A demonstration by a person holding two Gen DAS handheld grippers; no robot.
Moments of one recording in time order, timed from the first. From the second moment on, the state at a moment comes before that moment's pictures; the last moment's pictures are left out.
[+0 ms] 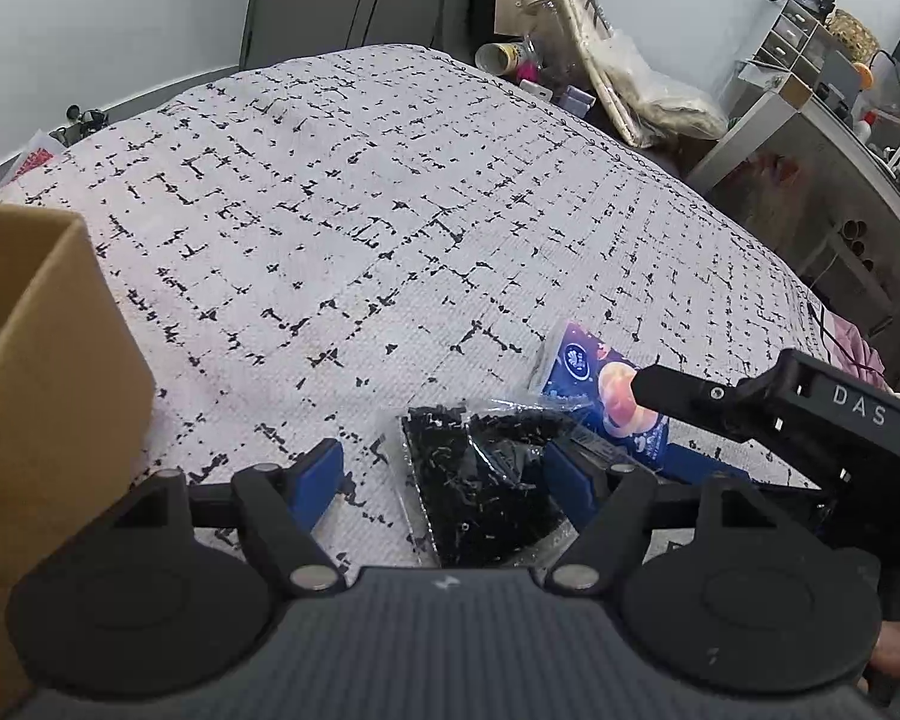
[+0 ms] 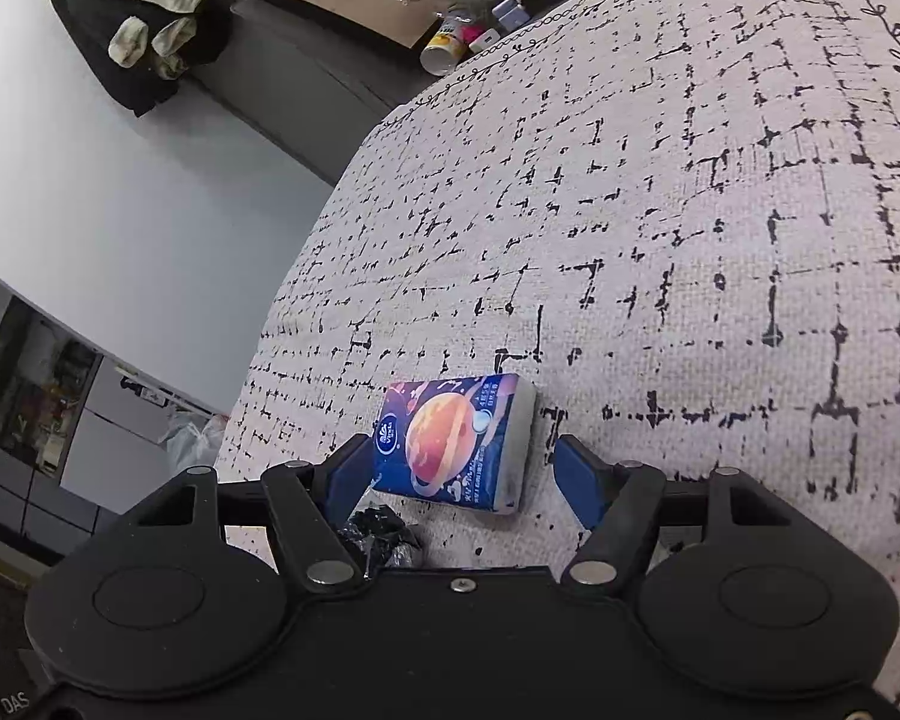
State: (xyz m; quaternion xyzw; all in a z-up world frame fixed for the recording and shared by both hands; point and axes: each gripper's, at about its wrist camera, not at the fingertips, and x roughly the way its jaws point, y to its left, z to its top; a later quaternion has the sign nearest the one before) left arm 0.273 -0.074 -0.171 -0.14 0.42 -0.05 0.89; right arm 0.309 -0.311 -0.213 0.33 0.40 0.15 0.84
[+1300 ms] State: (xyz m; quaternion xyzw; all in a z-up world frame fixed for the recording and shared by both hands) left arm 0.212 -0.044 -0.089 -0.14 0.39 -0.06 0.91; right arm 0.225 -0.307 -0.142 0.26 0.37 0.08 0.89
